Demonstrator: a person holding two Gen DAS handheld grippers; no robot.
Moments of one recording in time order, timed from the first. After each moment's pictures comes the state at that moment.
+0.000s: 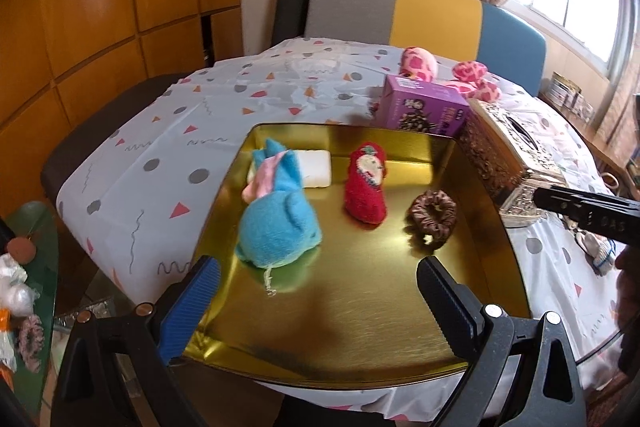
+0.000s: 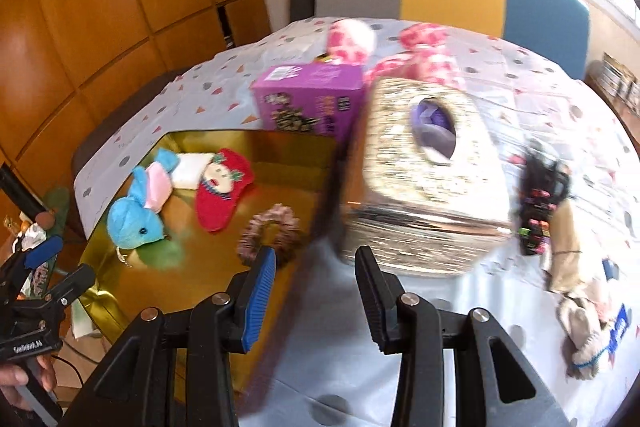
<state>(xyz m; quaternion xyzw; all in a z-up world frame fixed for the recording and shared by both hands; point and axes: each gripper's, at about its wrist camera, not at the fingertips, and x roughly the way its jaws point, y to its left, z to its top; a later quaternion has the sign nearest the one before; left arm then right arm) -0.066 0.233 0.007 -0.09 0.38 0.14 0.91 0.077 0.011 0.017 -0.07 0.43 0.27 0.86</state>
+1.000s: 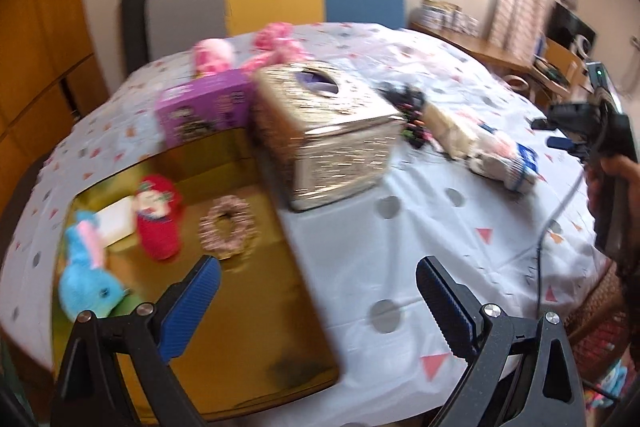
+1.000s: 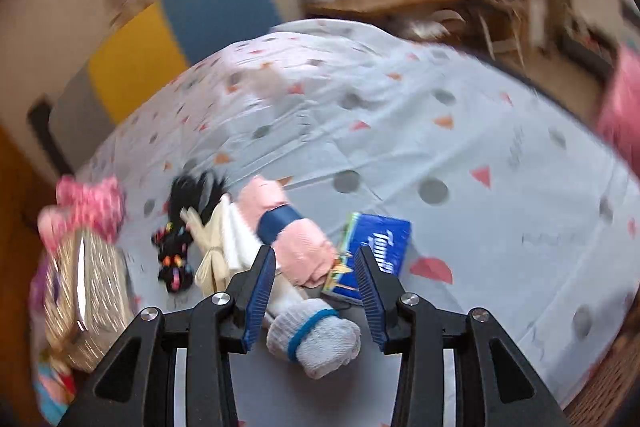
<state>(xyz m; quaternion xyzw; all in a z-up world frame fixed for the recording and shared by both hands) -0.011 0.068 0.013 0.03 0.41 -0.07 0.91 0.107 -0.309 -0.004 0.24 0.40 -0.11 0.88</state>
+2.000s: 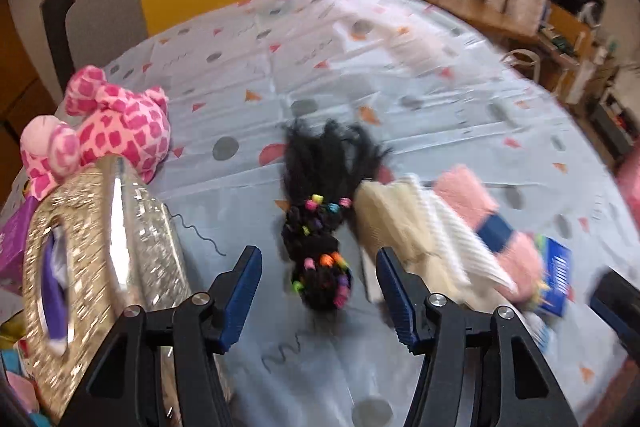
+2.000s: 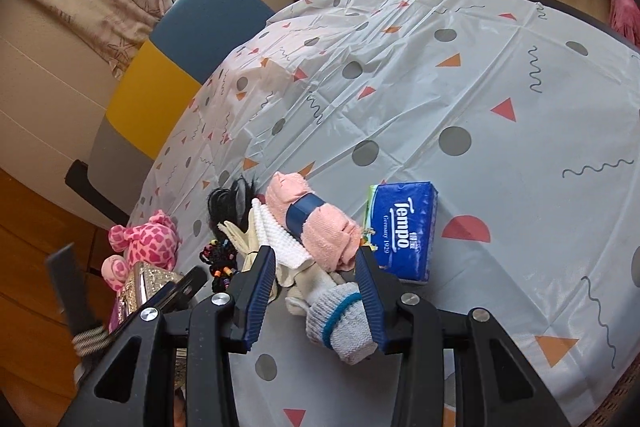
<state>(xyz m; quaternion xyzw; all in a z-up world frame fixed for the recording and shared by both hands) 0.222 -0.112 -0.018 0.07 0.47 -0.09 0.88 0.101 -0.332 -0.014 0.37 0.40 -0.04 0.84</state>
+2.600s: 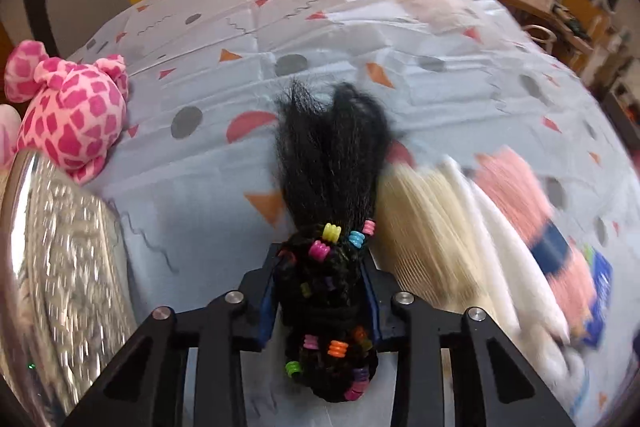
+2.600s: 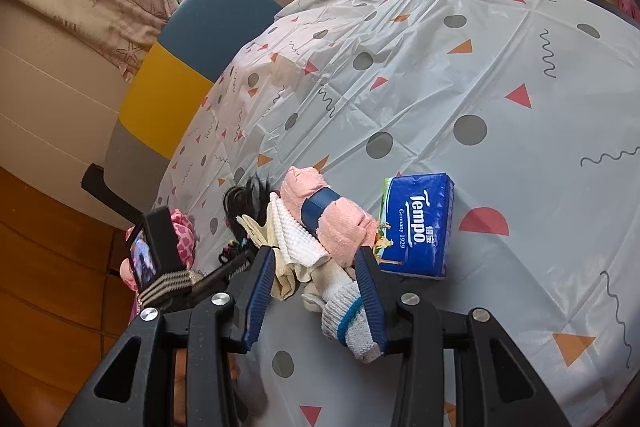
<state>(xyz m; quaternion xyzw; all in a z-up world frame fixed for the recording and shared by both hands) 0.260 -0.128 -0.070 0.07 0.52 -0.09 0.85 0.102 -0.335 -0.017 0.40 0.39 -0.01 0.83</state>
